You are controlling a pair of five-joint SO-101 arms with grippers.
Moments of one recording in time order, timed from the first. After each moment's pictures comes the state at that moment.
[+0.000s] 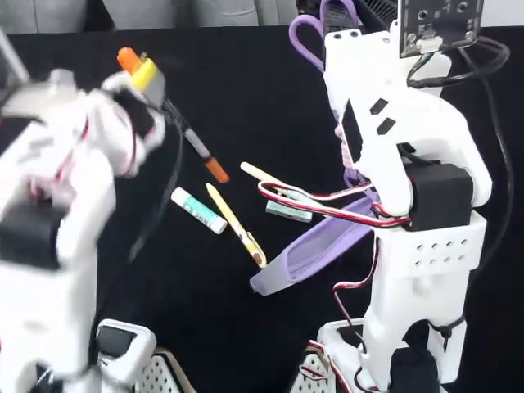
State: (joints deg) left arm 6.6 -41.8 -4.5 67.1 36.7; right arm -5.8 -26.5 -14.3 53.4 7.3
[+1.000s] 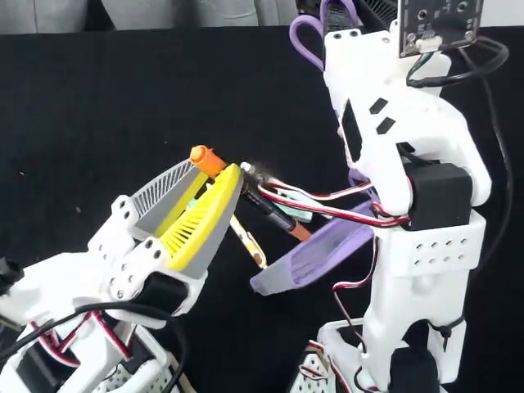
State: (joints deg) left arm 39.8 -89.2 45.4 22.8 23.5; right arm -5.8 -26.5 -14.1 53.1 7.3
